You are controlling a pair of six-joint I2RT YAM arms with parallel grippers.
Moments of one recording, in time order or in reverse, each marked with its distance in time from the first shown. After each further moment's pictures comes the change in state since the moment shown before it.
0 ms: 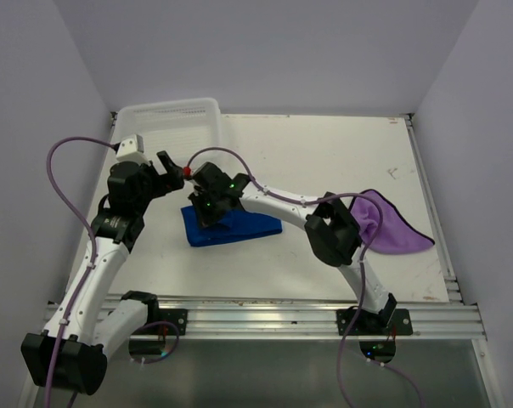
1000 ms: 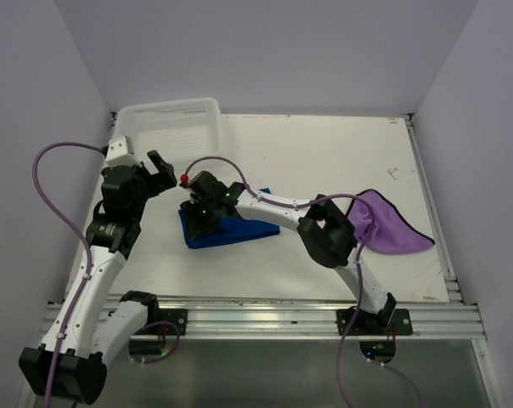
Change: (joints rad) left arm 0.000 -0.061 0.000 -0.009 -0.108 -0.001; right arm 0.028 0.044 -0.034 0.088 -0.063 0.106
